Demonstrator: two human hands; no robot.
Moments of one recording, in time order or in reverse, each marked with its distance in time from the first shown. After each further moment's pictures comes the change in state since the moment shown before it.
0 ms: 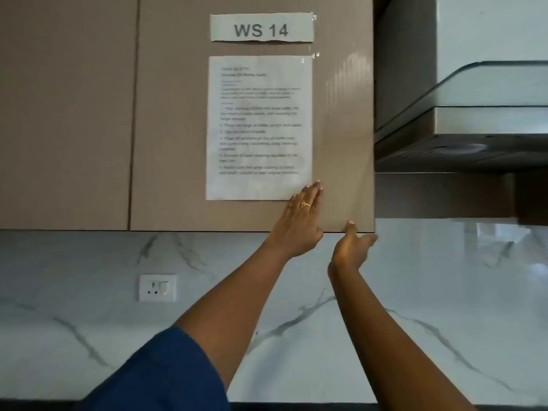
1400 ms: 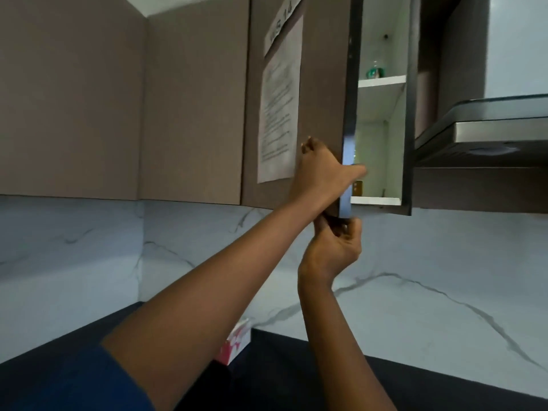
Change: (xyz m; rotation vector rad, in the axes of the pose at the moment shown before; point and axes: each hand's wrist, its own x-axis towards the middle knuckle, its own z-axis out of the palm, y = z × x) left_hand -0.125 0.138 -0.266 -0.315 0.245 -0.667; right_hand -0.278 -0.077 -0.083 0.425 -0.273 -0.241
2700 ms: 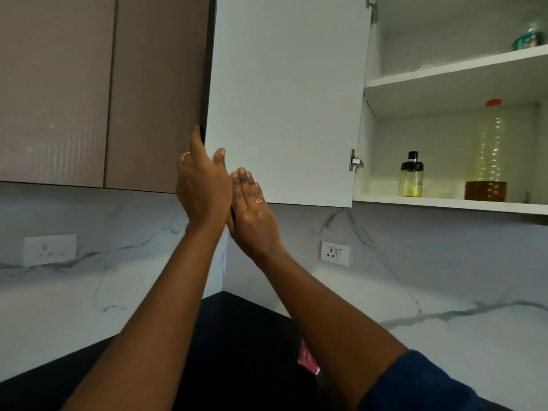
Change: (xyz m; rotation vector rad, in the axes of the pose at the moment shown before) left_hand -0.009 -0.238 -0.224 0.468 0.800 -0.184; right_hand -0.173 0.123 0.204 -0.511 -0.902 -1.075
